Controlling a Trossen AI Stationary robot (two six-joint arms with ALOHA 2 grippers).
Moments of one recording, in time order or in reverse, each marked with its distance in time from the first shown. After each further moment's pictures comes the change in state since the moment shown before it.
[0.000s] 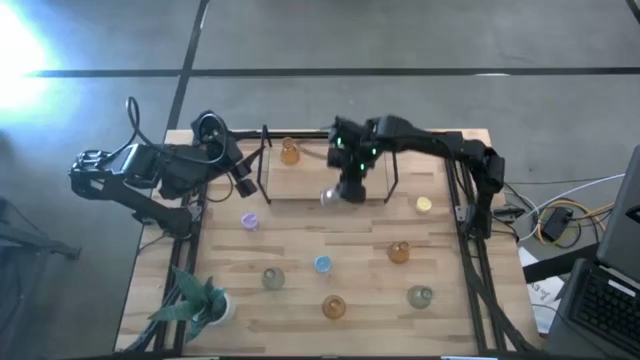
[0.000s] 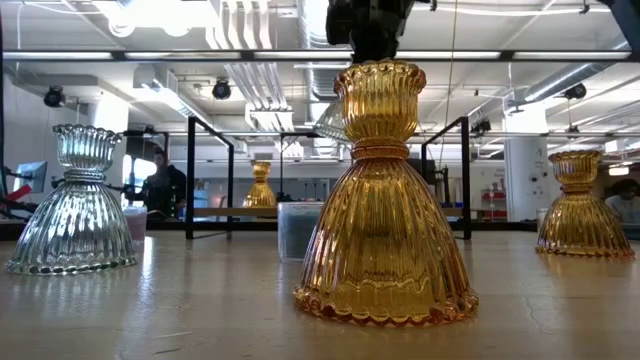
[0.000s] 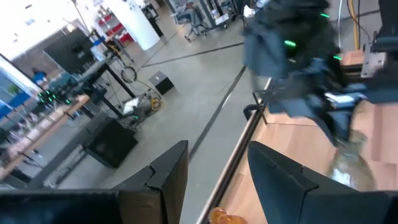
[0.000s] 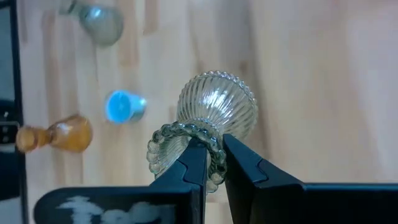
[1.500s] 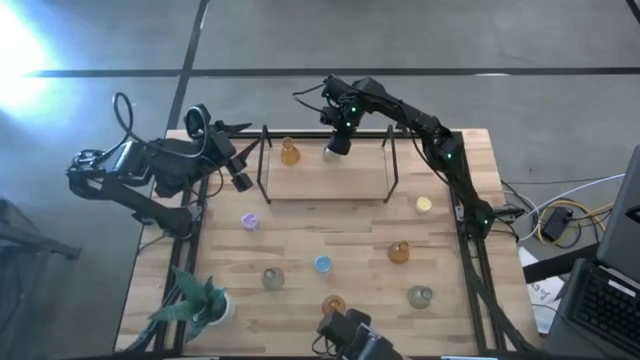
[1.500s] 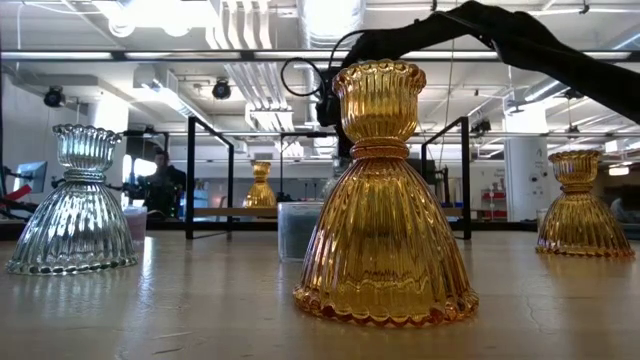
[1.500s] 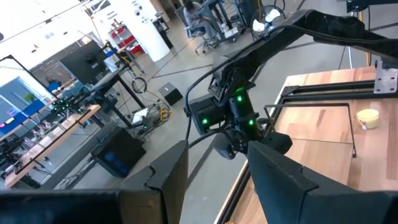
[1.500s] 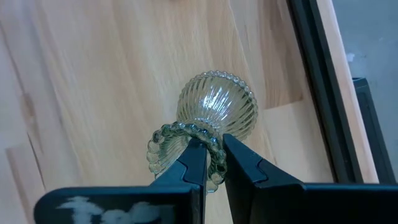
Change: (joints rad) left arm 0.000 -0.018 0.014 0.065 -0.030 0.062; right arm -0.332 0.475 0.478 -0.147 0.060 -0.233
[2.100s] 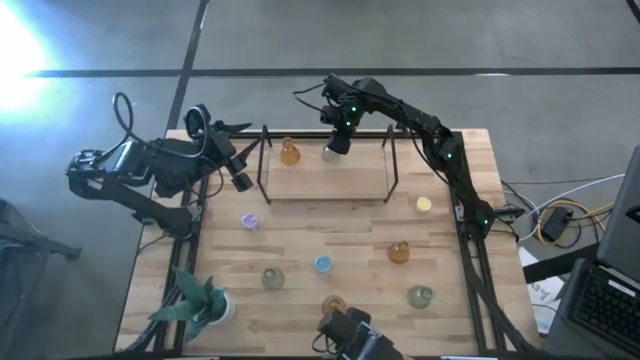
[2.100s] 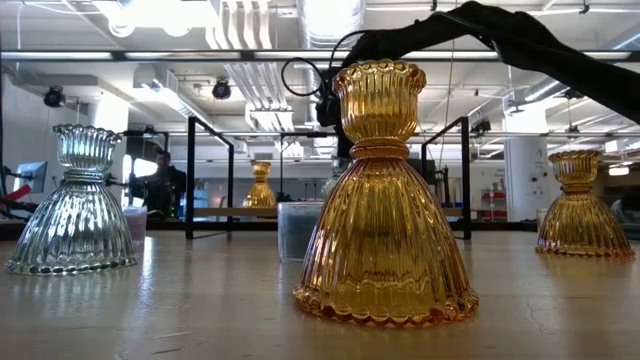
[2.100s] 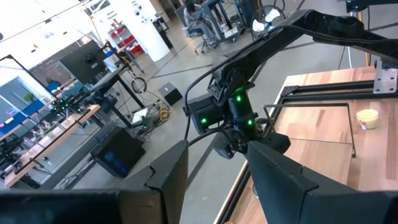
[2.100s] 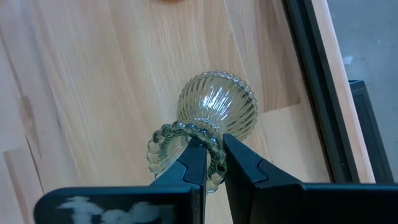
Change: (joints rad) left arm 0.000 0.000 0.000 -0.001 0.001 -0.001; right arm -0.005 0.000 -0.003 0.014 -0.001 0.001
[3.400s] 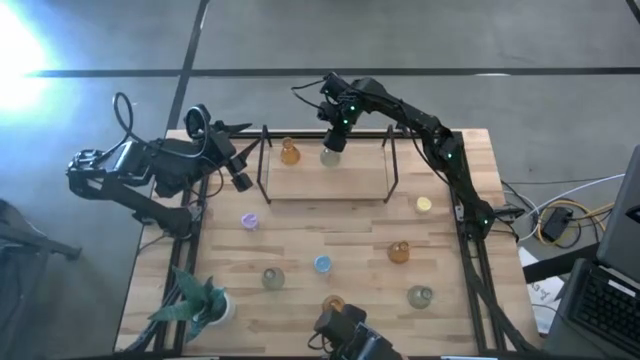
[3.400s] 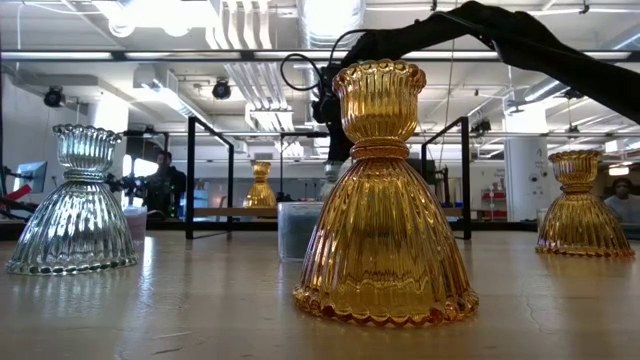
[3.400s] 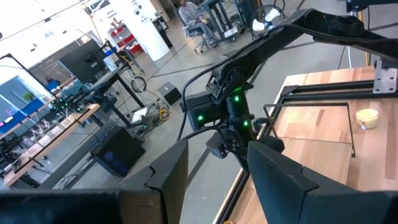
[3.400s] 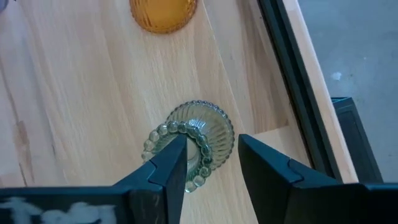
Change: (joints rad) left arm 0.000 0.000 0.000 -0.005 0.000 -0.006; right arm 0.002 0.000 -0.001 0.084 0.010 0.029
